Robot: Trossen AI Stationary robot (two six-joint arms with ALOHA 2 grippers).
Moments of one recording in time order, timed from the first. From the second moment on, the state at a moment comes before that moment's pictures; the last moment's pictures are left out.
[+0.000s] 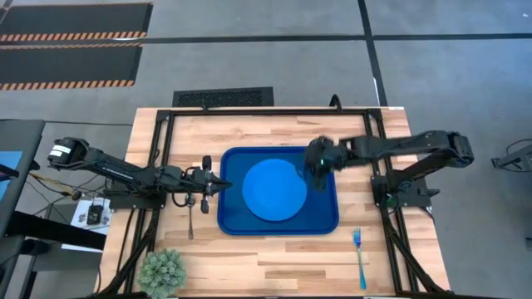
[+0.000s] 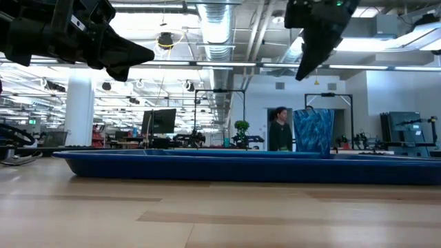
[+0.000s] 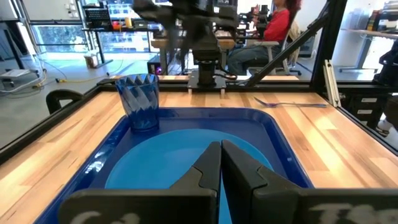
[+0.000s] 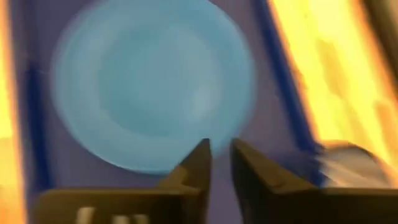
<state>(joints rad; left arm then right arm) -0.15 0.99 0.17 0.73 -0.19 -0.02 -0.02 1.33 1.10 -0.77 0.18 0.16</state>
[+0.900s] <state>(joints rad) -0.15 0.99 0.17 0.73 -0.19 -0.01 0.18 1.81 1.05 -0.23 0.32 0.36</state>
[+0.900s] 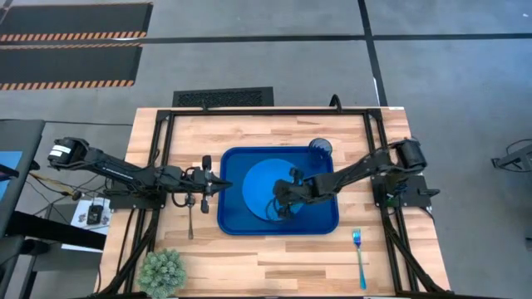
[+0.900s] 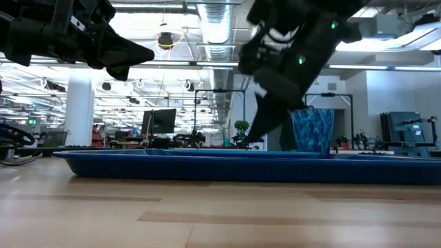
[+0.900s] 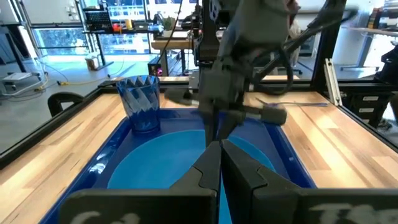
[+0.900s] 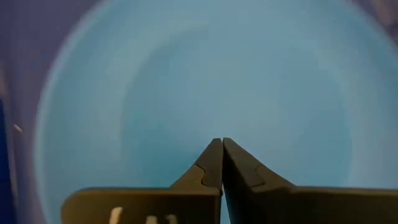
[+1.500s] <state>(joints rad) -0.15 0.99 0.17 0.72 -0.20 0.00 0.18 1.86 1.07 -0.38 0.29 0.42</state>
